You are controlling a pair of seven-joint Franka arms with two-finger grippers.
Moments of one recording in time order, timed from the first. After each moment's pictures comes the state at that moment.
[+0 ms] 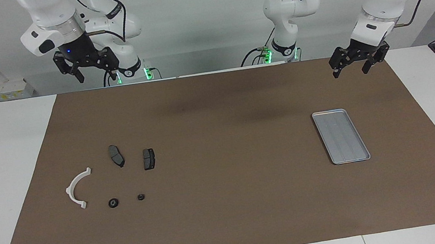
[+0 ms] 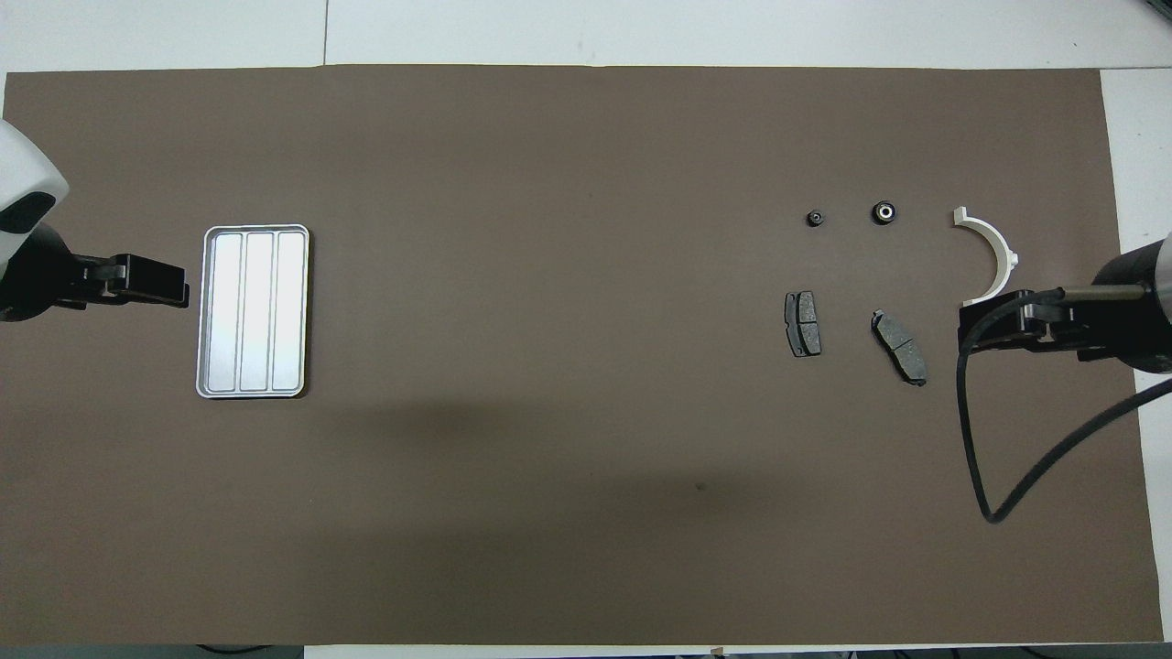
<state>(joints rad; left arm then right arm) -0.11 -0.05 0.02 -1.71 0.00 1.67 -0.03 0.01 -0.10 0.10 -1.60 0.02 1.43 0.21</state>
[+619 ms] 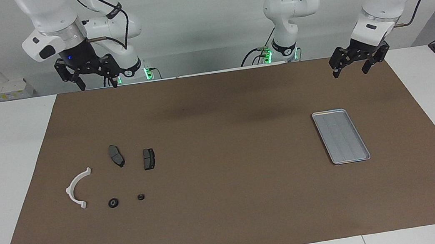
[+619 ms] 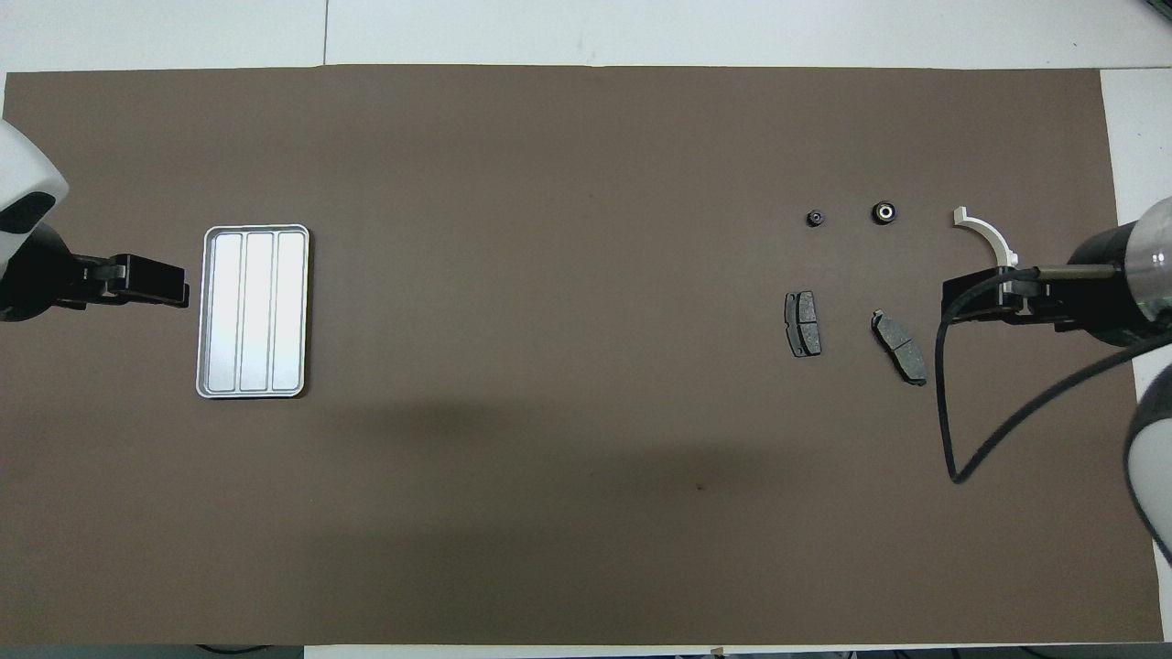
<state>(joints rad) -0.11 -0.05 0.02 -1.71 0.00 1.67 -0.03 0.01 -0.09 0.10 -1.68 0.01 1.59 0.21</state>
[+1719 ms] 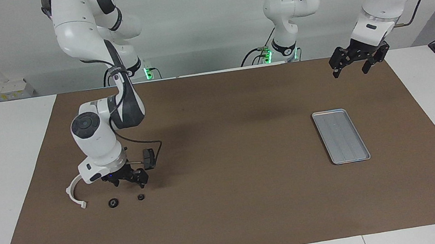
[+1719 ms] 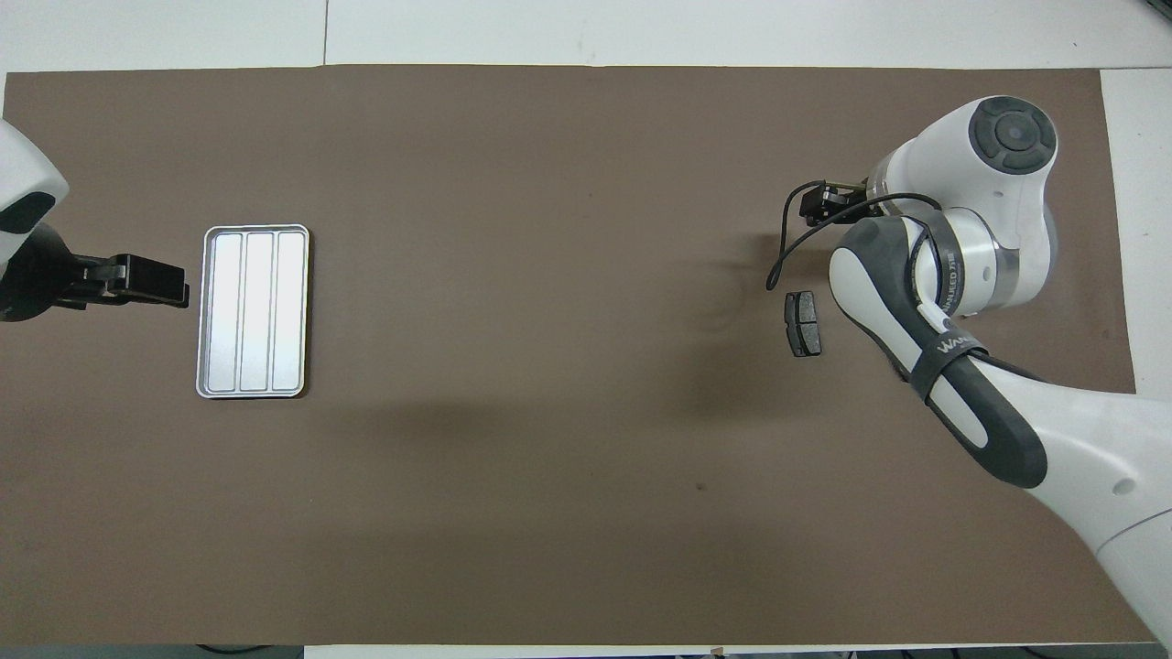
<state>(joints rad) -0.11 -0.05 0.02 -1.71 0.00 1.67 -0.03 0.01 0.51 0.09 -1.68 -0.09 2.25 0.41</state>
